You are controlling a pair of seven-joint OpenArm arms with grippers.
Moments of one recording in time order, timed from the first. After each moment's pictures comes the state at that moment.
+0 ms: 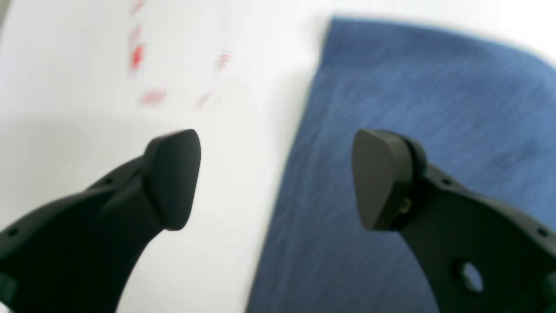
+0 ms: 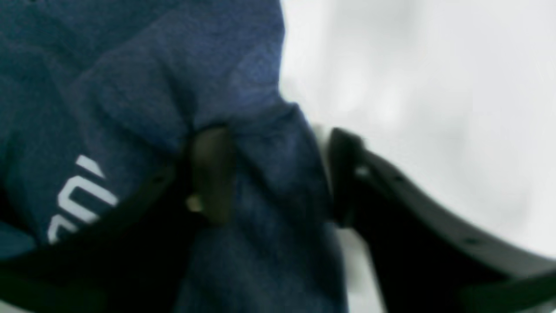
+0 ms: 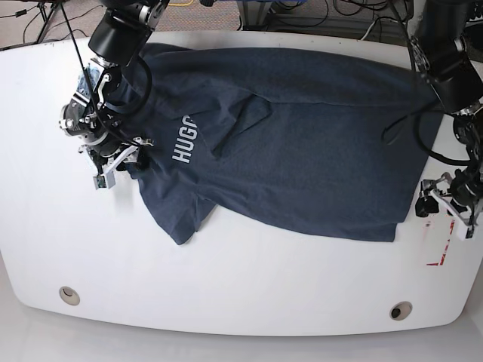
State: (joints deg) left arm -21.4 -24.1 -27.5 67.2 -19.8 -35.6 54.0; right arm 5.3 4.2 32.3 76.0 6.8 39.7 -45.4
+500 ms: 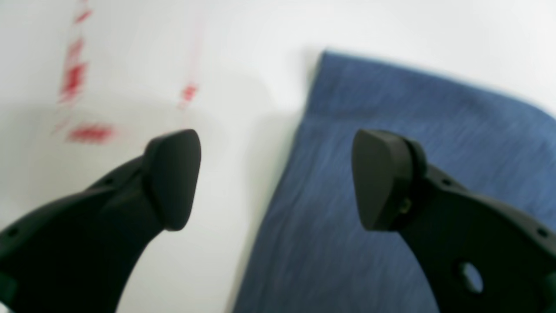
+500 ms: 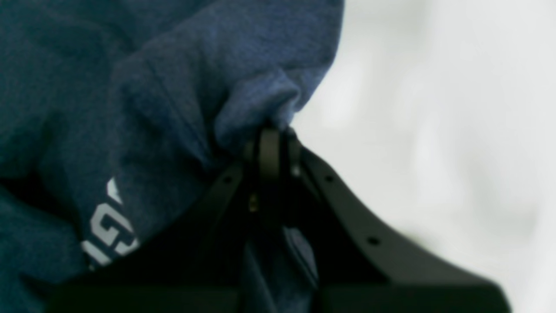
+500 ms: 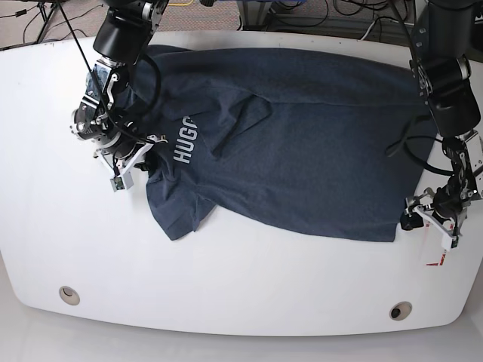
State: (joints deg) left arm -31.5 -24.3 -18.8 44.1 -15.6 -31.2 38.3; right arm 4.5 3.9 27.0 76.1 8.1 40.1 -44.8
